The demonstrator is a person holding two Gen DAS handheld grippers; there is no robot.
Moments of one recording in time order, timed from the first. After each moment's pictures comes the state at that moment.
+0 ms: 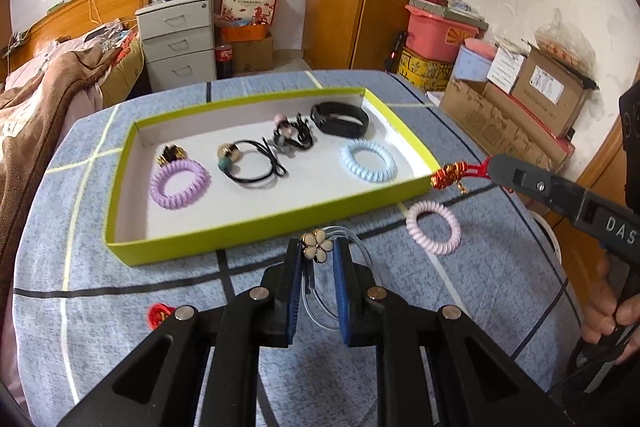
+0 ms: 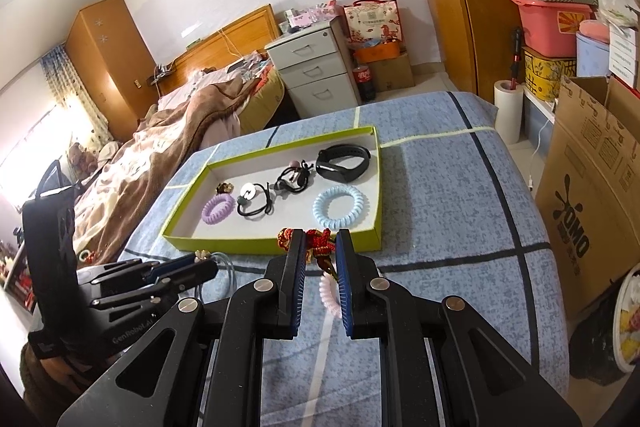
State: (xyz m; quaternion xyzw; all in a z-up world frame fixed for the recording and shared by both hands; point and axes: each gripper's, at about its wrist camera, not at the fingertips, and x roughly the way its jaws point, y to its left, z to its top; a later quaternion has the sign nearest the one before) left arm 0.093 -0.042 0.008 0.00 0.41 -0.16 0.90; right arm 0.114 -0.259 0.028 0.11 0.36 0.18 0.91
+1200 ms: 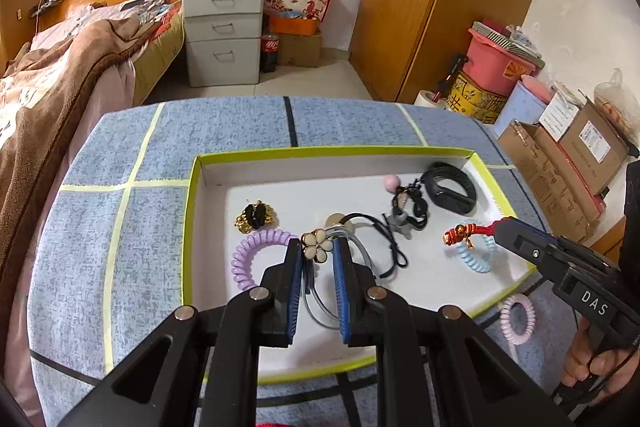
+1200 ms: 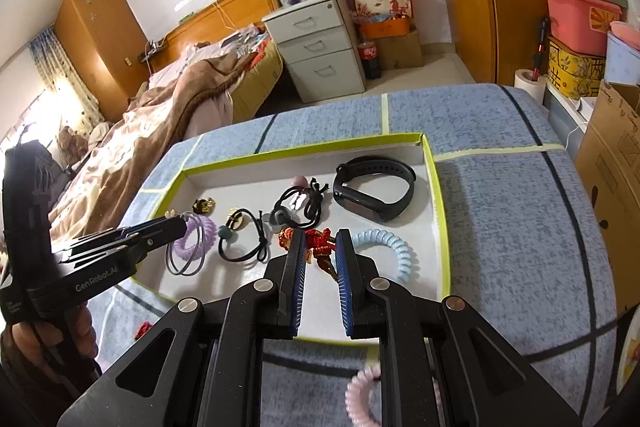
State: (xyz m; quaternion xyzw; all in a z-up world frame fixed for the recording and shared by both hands) left arm 0.184 0.022 -0.001 -0.05 0.43 -0.10 0.89; right arm 0.199 -0.207 0.001 0.09 0.41 0.18 0.89
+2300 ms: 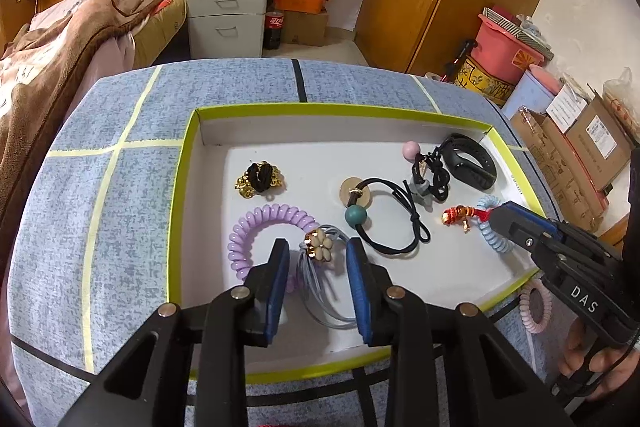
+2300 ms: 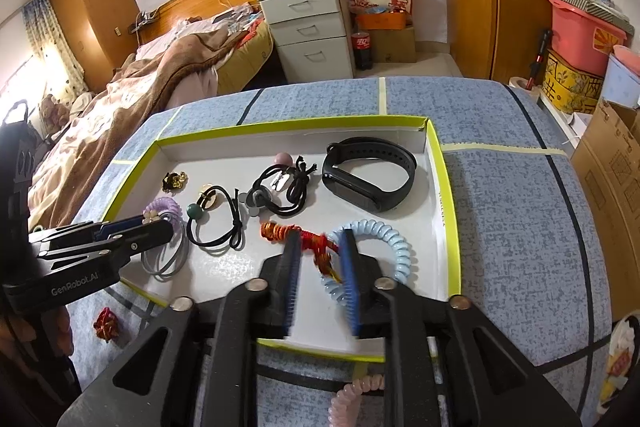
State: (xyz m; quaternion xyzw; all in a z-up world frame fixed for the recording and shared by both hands) left arm 0.182 0.023 -0.025 -0.06 0.46 -0.10 0.88; right arm 0.205 -0.194 -0.014 0.03 0.42 0.16 0.89
